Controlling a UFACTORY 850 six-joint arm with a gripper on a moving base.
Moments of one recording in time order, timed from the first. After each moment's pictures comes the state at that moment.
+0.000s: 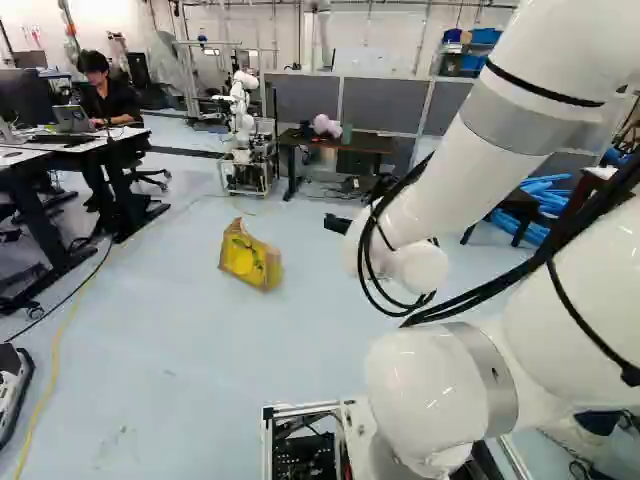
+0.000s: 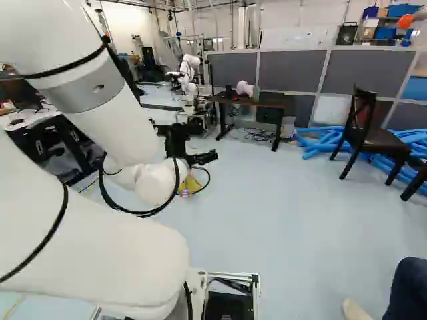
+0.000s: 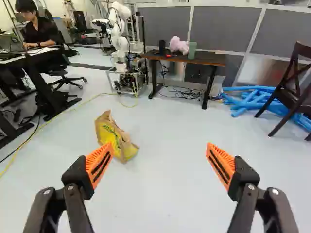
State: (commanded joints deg) arm 0.0 16.0 -5.0 0.0 50.0 0.0
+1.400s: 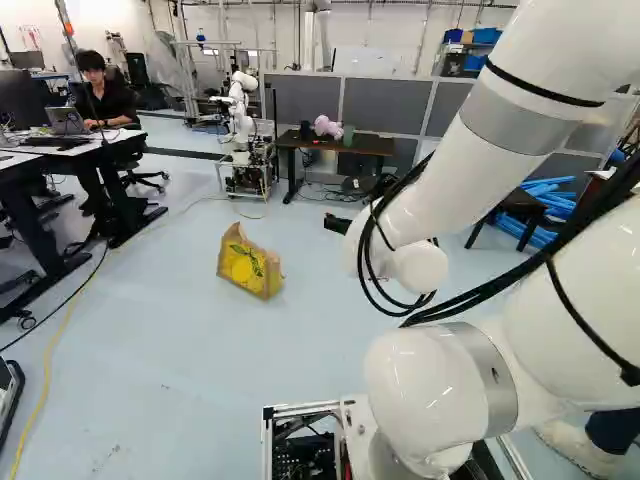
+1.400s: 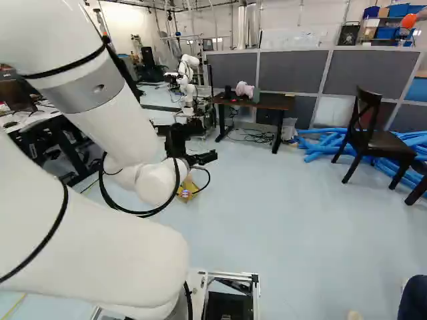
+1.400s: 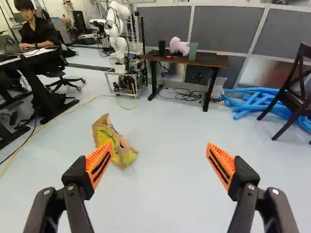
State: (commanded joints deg) arm 0.0 16.0 -5.0 0.0 50.0 0.0
